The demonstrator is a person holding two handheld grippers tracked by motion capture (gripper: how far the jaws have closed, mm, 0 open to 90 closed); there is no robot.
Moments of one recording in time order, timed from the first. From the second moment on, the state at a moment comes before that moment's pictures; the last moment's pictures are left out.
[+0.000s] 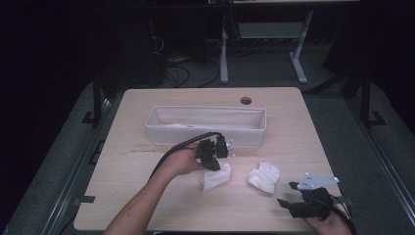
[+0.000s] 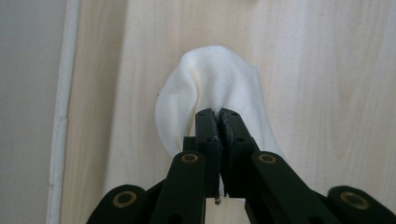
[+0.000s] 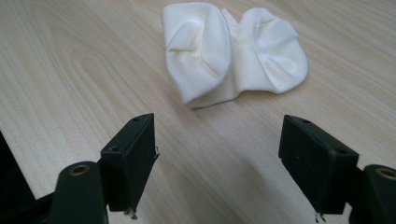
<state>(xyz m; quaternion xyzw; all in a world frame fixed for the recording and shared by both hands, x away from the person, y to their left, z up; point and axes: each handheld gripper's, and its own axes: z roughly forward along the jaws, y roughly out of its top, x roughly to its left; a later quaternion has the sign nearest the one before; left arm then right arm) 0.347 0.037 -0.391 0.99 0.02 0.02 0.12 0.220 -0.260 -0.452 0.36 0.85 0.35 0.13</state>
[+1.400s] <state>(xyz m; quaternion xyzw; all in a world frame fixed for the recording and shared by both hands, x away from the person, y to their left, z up) 0.338 0.062 -0.402 0.99 0.05 -0.03 0.13 0.221 -0.256 -0.454 0.36 0.86 0.34 0.13</state>
